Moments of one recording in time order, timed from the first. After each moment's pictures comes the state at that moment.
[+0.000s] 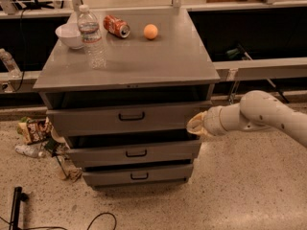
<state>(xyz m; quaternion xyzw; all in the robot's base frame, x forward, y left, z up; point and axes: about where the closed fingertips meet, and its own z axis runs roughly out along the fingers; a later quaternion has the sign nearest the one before) 0.613 -0.153 0.644 -0.67 0.63 0.06 0.38</state>
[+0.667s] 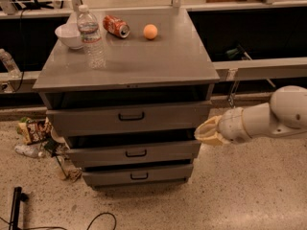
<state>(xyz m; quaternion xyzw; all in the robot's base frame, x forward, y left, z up) 0.526 -0.152 0.711 -0.60 0.69 0.18 0.37</state>
